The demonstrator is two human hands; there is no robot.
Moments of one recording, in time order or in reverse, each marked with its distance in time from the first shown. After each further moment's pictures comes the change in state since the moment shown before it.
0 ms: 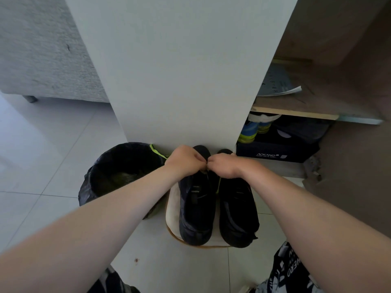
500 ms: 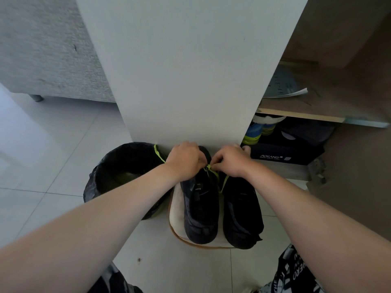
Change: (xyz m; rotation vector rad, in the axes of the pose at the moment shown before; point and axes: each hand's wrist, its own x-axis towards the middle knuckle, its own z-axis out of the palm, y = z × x) left_hand 0.005 -0.018 -0.012 0.549 0.067 0.419; right_hand 0.001 0.011 0.007 0.078 0.375 0.055
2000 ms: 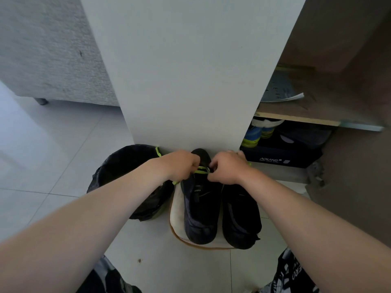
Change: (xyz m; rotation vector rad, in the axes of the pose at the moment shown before) left_hand -0.012 -0.007 -0.028 -0.039 -0.354 0.012; right_hand -0.019 -0.017 -0.005 -0.112 -0.052 -0.030
